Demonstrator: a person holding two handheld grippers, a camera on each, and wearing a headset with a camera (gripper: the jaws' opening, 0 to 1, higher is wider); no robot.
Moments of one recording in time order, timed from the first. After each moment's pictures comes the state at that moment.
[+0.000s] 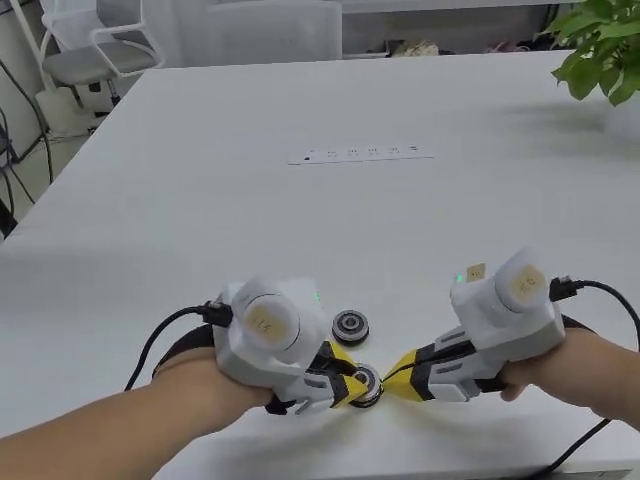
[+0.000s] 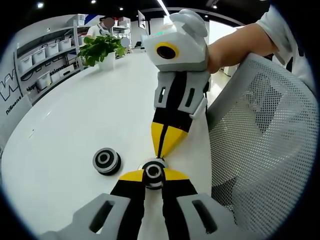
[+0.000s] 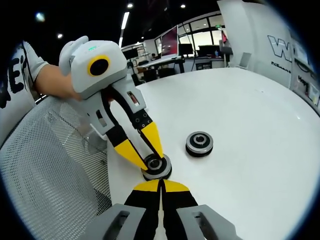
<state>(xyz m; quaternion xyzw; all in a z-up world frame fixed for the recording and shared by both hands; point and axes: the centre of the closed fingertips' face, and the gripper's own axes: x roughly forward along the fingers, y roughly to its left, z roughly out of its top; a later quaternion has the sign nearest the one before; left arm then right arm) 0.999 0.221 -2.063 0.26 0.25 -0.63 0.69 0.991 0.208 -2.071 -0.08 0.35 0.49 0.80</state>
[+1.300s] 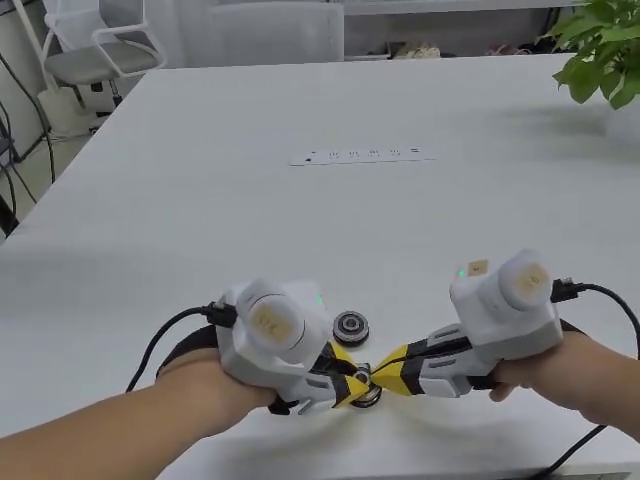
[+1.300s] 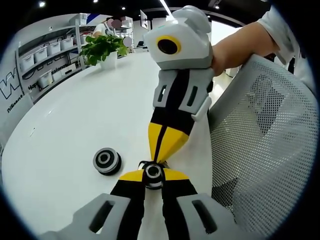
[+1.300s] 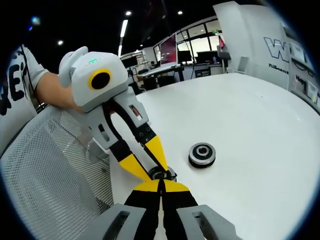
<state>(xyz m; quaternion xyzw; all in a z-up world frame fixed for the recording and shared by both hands) 0.999 0.220 -2.063 0.26 0.25 -0.62 0.70 0.996 0.222 -2.061 -0.06 0.32 0.49 0.81</state>
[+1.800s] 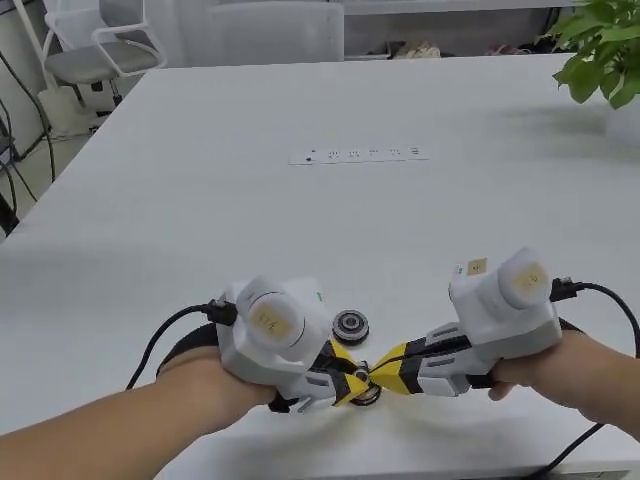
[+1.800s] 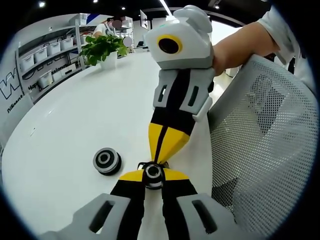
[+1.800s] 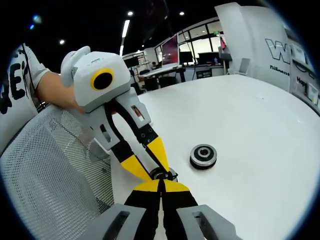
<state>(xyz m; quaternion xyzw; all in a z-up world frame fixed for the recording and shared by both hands) 1.000 0.220 -2.064 0.26 0.25 -0.62 0.70 0.996 0.224 -2.060 -0.06 0.31 0.50 0.81</state>
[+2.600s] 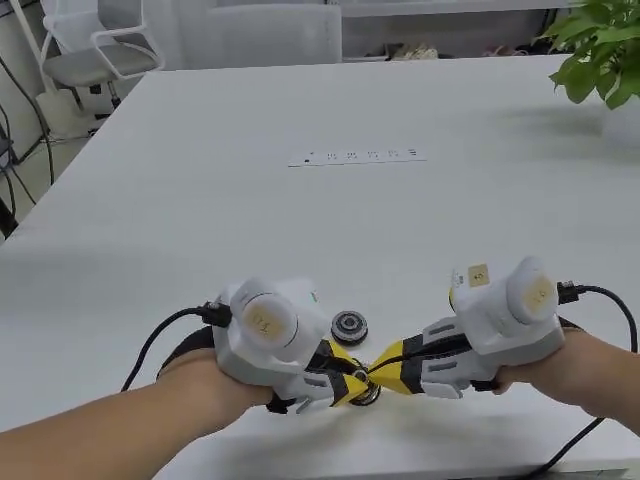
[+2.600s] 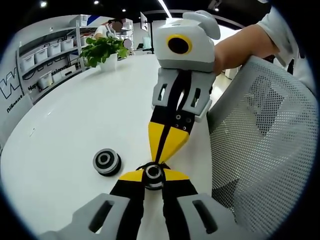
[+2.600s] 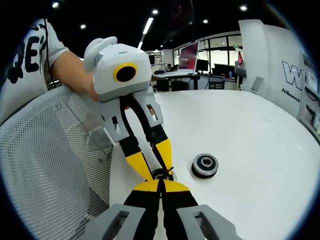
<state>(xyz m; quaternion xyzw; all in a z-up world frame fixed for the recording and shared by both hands) 0.999 0.219 -2.063 0.25 0.24 -0.63 0.70 0.993 0.224 -2.057 -0.13 0.26 0.54 0.79</state>
